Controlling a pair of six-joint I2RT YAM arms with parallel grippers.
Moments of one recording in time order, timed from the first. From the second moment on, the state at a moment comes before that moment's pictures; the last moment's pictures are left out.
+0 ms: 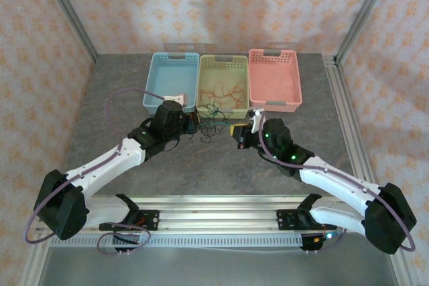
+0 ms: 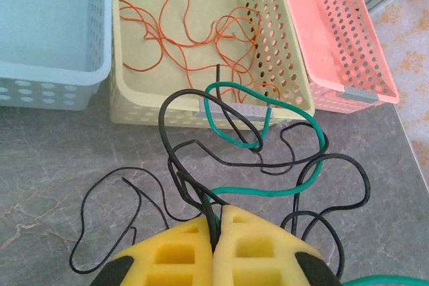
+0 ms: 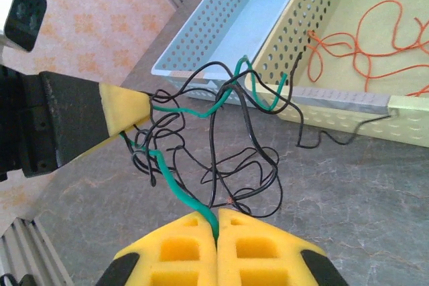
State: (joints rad) left arm -0.56 1.23 0.82 -0.18 -0.04 -0.67; right arm 0.70 1.06 0.56 0.16 -0.14 0.53
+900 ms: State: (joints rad) left arm -0.52 1.25 0.79 -0.21 0.01 -0.66; right arm 0.68 1.09 0.56 0.20 -0.29 0.53
